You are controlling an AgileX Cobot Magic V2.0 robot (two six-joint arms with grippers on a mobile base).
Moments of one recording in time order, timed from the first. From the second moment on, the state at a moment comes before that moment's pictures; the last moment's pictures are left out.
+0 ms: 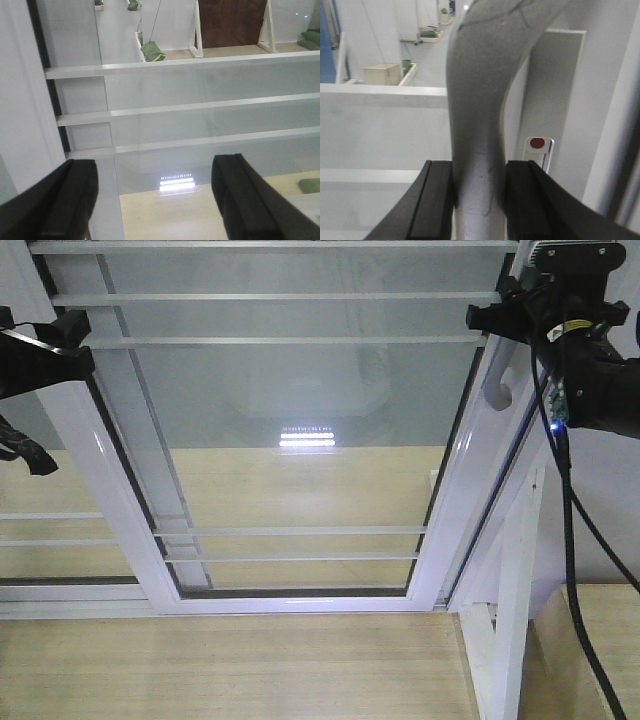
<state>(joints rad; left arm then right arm) -0.21 1.17 -0.75 -0.46 -0.14 0.41 0.16 1.84 -1.10 0.21 -0.58 -0.21</state>
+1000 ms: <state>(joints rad) -0.21 1.17 -0.75 -0.43 -0.14 0.44 0.33 1.65 -1.10 0.08 -0.24 -0.31</state>
